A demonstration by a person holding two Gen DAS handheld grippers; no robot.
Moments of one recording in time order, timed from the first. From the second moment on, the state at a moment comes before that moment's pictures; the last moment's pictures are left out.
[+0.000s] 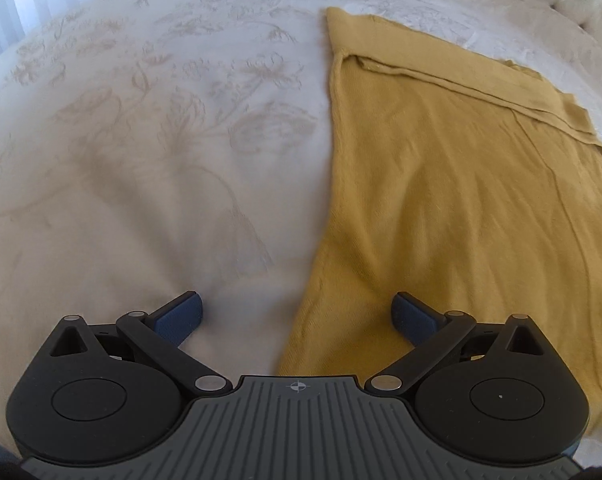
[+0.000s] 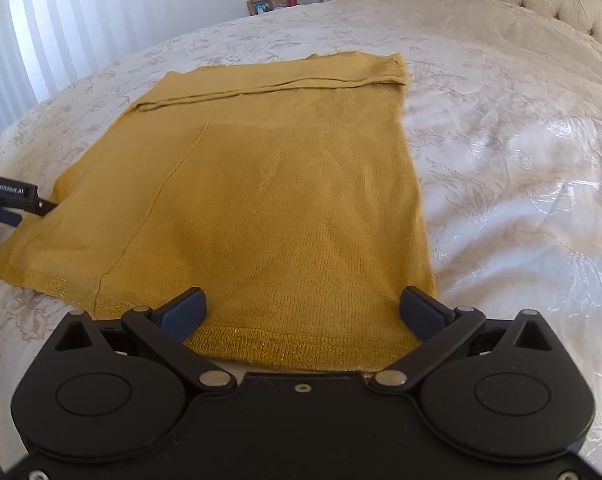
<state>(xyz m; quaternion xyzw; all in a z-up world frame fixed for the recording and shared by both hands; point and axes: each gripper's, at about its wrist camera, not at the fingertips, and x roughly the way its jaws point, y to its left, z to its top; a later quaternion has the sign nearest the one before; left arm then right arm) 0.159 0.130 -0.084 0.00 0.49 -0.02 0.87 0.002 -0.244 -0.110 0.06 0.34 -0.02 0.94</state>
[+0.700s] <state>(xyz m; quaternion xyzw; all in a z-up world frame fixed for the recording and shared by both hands) 0.144 0.126 -0.086 -0.01 0.53 -0.09 0.84 -0.013 -0.302 -0.117 0.25 0.31 0.00 0.91</state>
